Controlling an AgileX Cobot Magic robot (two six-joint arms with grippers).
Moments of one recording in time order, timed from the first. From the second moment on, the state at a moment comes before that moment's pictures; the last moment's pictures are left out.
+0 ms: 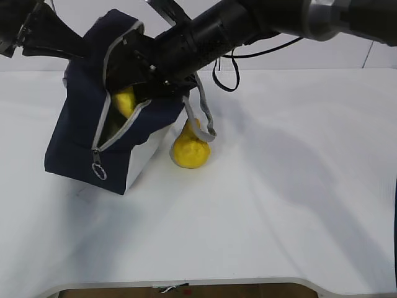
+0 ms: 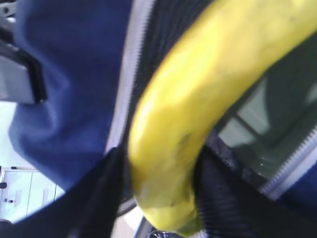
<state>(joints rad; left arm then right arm) -0.02 1.77 -1.50 -0.98 1.14 0.57 0.42 2.23 -2.00 1.02 1.06 -0.49</state>
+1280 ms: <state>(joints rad) 0.09 1.77 -1.50 -0.87 1.16 0.56 0.42 1.98 -2.05 0.24 1.25 -0.23</state>
